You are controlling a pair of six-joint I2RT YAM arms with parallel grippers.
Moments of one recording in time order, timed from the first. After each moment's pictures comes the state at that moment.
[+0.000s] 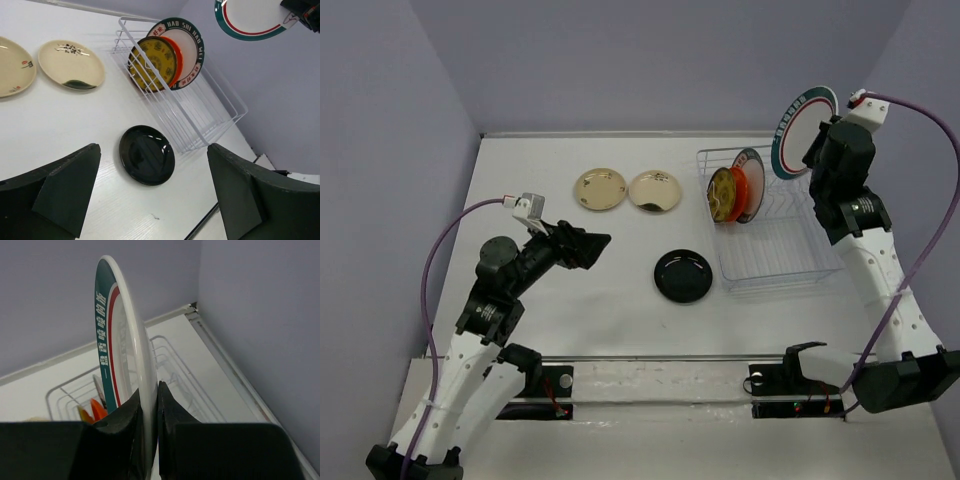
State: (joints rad) left arm -0.37 0.60 0.63 -0.08 0.34 -0.59; right arm 0.17 1.16 1.36 -0.31 0.55 0.21
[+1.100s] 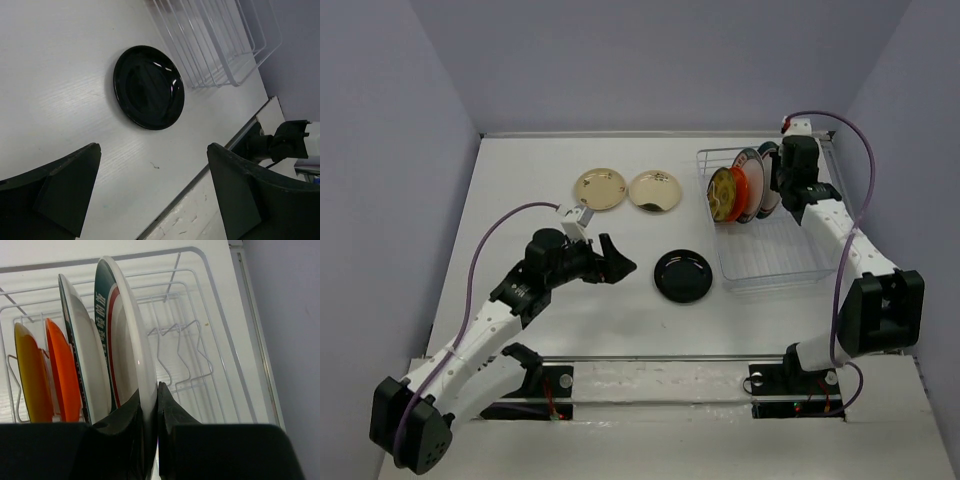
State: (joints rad) left arm -0.50 0.82 0.56 -0.13 0.36 -0.59; right arm 0.13 1.46 1.21 -0.24 0.37 -0.01
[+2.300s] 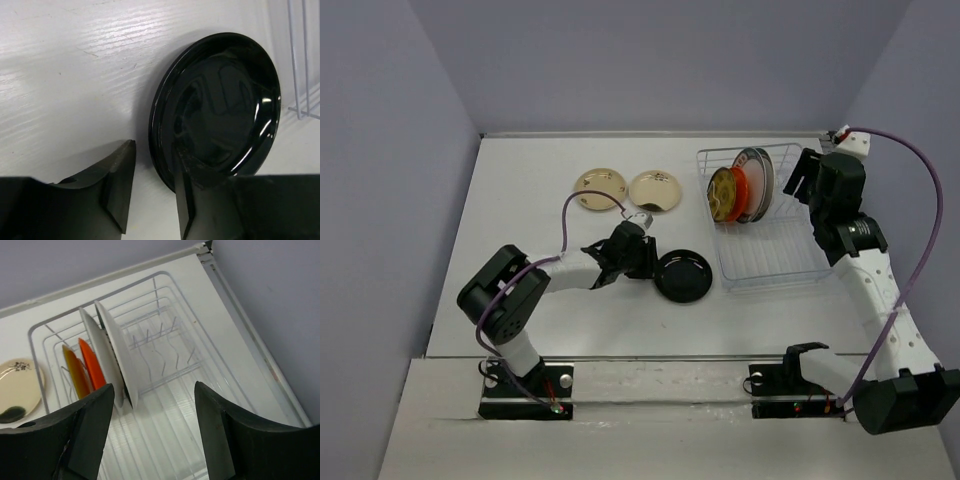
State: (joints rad) left arm -0.75 1.65 0.77 0.13 0.07 -0.63; right arm 0.13 1.10 1.16 -0.40 0.44 0.23
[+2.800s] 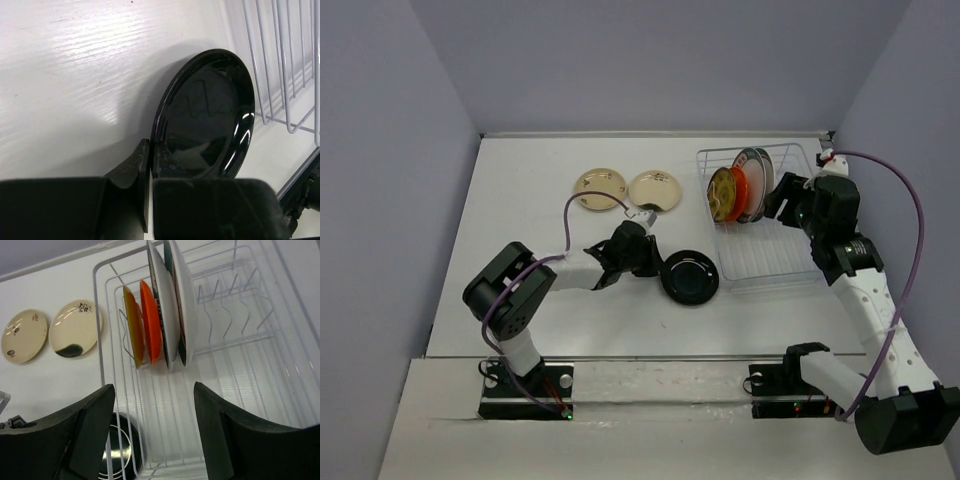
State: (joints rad) left arm -0.75 1.72 0.78 0.27 0.15 -0.69; right arm 0.13 0.96 0.98 -0.40 0.10 0.32
